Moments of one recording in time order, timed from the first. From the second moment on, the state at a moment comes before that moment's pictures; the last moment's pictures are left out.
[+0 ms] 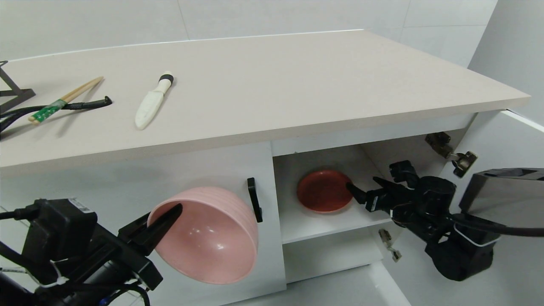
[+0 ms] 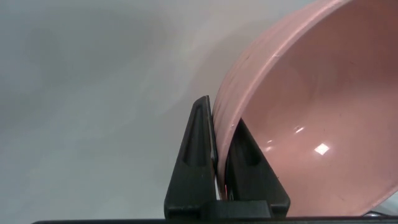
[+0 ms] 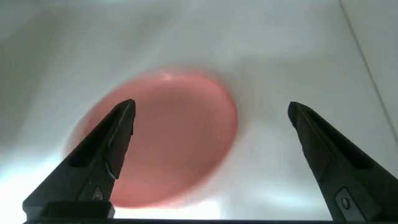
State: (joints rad) left arm -0.48 1.41 -0.01 -1.47 0.03 0.16; right arm 0.30 2.26 -0.68 -1.57 0.14 0.10
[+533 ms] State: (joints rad) left arm -0.83 1.50 -0.16 -1.47 0.29 0.16; right arm 0.37 1.70 -0.05 -1.57 0.13 0.08
